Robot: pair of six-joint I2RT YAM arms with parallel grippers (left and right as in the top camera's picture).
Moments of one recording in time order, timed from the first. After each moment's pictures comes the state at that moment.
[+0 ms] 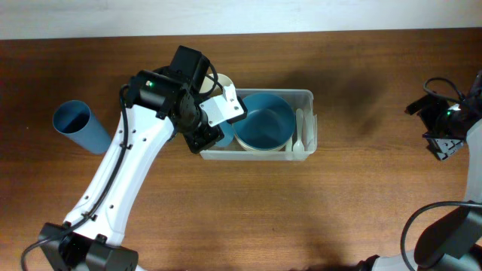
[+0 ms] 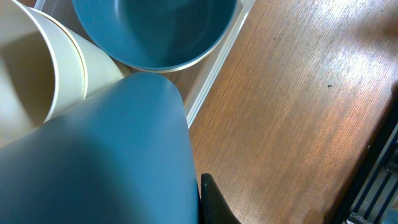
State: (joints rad) left arm -0.38 1.70 1.75 -1.37 0.25 0.72; right arm -0.52 1.67 1.43 -1.00 -0.23 0.55
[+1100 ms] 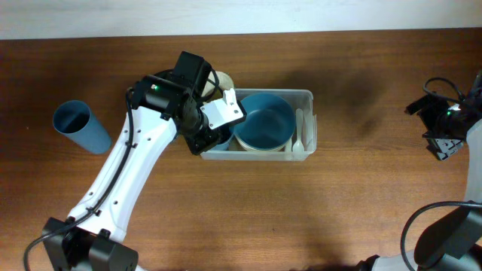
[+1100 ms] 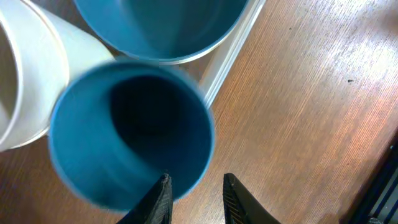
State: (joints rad) left arm -0.38 1.70 1.67 -1.30 0.21 0.73; right arm -0.52 1.67 1.43 -1.00 -0.23 0.55
